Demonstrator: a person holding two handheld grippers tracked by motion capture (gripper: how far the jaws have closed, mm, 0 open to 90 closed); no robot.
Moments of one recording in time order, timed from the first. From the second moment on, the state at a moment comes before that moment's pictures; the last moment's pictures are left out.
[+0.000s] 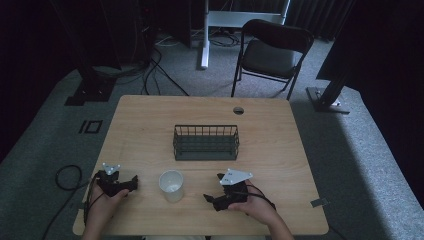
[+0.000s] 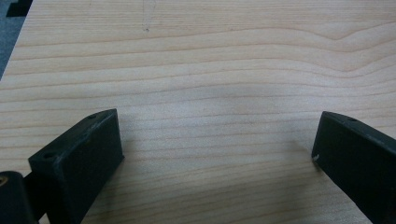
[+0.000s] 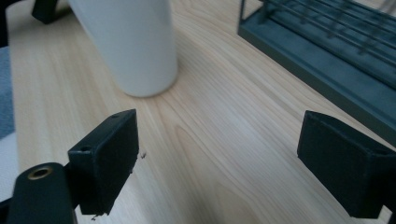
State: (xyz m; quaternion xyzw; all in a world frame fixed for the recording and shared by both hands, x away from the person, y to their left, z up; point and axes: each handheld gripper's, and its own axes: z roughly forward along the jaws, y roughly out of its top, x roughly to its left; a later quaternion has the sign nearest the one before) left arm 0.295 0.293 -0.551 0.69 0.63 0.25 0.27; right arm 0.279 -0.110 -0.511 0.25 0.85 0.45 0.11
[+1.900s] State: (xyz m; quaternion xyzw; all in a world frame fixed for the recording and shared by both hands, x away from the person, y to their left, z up) left arm 0.295 0.293 -0.551 0.69 0.63 0.25 0.27; right arm 0.292 0.000 -0.507 0.19 0.85 0.49 0.07
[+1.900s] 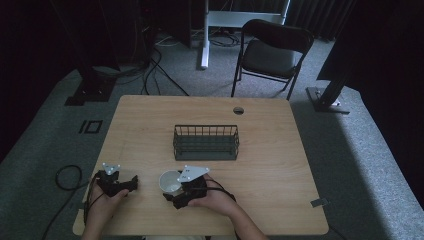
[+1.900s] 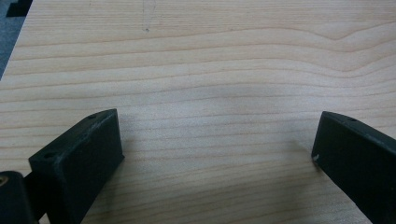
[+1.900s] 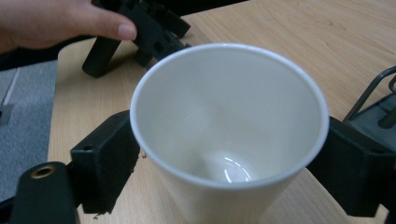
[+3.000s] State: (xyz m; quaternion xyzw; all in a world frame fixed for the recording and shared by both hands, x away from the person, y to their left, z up) left arm 0.295 0.293 -0.551 0.69 0.63 0.25 0.27; right arm 0.313 -0.020 -0.435 0.22 0.81 0.53 0.13
